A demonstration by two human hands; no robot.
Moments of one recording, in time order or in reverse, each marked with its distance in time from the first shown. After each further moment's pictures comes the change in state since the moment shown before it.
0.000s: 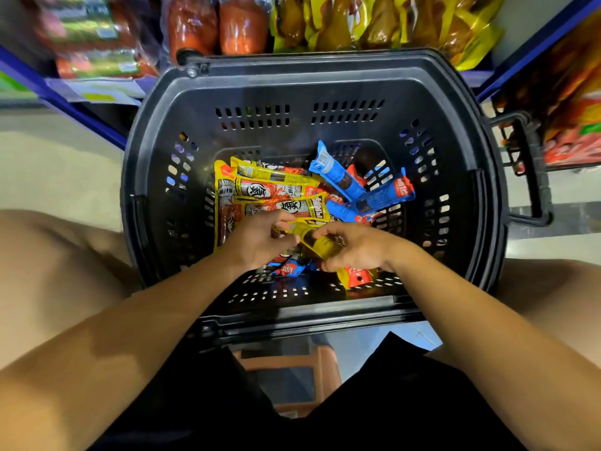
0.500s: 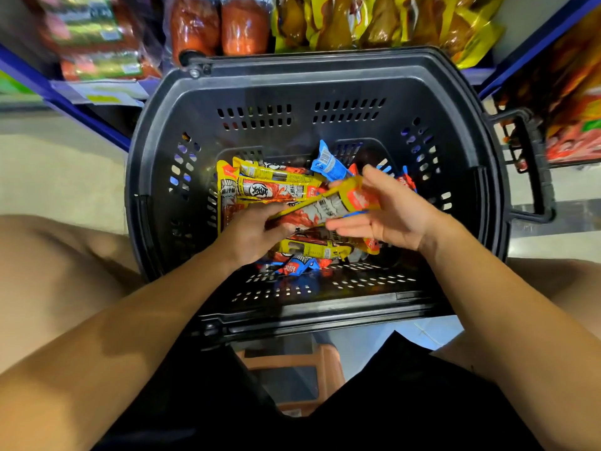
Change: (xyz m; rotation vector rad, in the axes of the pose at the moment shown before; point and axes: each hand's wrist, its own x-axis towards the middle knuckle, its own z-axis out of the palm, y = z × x) left_hand 0.000 0.001 -0.019 0.126 -0.013 0.134; right_hand -0.015 0.006 -0.040 1.140 -0.104 -0.196
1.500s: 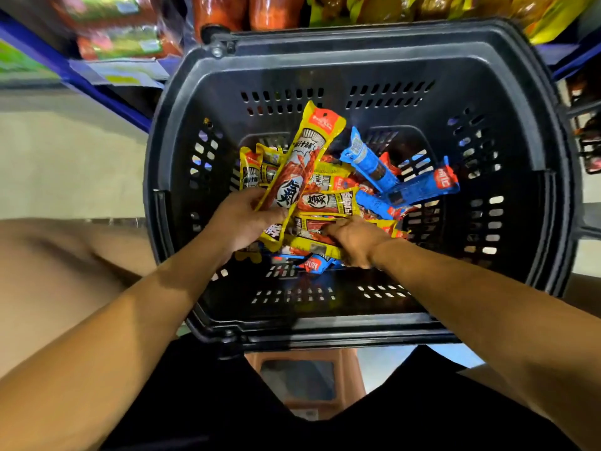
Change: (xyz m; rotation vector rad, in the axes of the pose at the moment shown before) left_hand -0.002 -0.018 -0.033 -0.318 0.118 -0.408; right_hand 0.105 0.081 0.000 -1.902 -0.068 0.055
